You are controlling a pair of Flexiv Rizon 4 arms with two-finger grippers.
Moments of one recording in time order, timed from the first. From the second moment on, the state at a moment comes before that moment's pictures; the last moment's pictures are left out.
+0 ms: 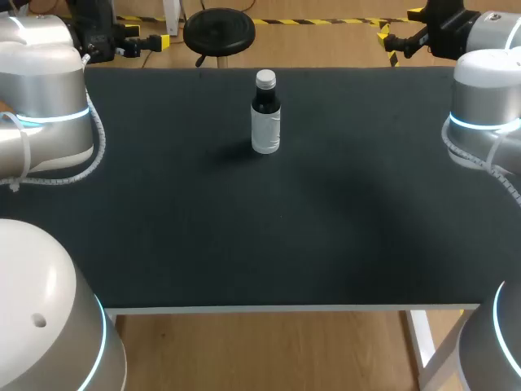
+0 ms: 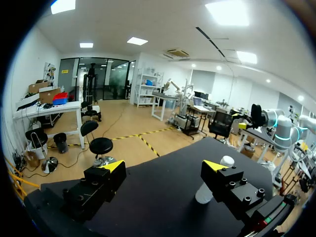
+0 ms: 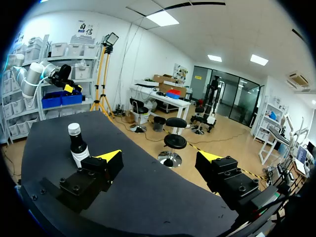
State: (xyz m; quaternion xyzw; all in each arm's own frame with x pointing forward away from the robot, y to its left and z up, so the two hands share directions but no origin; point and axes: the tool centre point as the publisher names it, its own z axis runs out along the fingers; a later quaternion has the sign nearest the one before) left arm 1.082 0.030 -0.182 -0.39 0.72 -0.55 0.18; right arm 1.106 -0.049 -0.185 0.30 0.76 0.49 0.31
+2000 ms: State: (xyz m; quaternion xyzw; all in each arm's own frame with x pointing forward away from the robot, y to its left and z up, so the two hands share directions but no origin) left arm 1.033 -0.042 -0.245 -0.11 0.73 -0.68 0.04; right arm 1.106 -0.049 -0.185 0.30 0.76 0.49 0.31
